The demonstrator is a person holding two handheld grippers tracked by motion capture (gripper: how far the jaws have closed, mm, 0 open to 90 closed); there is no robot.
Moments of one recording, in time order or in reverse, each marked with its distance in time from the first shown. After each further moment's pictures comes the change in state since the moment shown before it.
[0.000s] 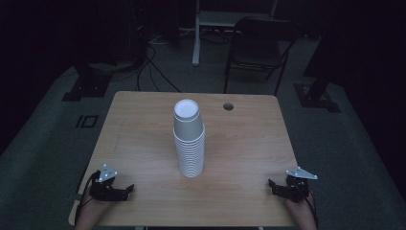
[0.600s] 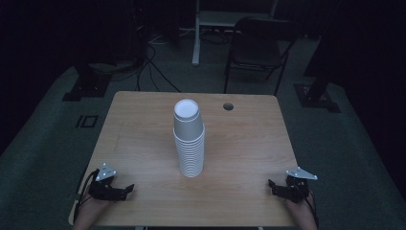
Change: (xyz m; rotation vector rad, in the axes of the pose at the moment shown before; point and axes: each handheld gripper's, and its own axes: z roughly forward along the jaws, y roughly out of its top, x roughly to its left) left arm 0.002 0.005 -0.002 -0.012 -0.058 0.009; right arm 0.001 0.000 -0.001 0.001 -0.001 0.000
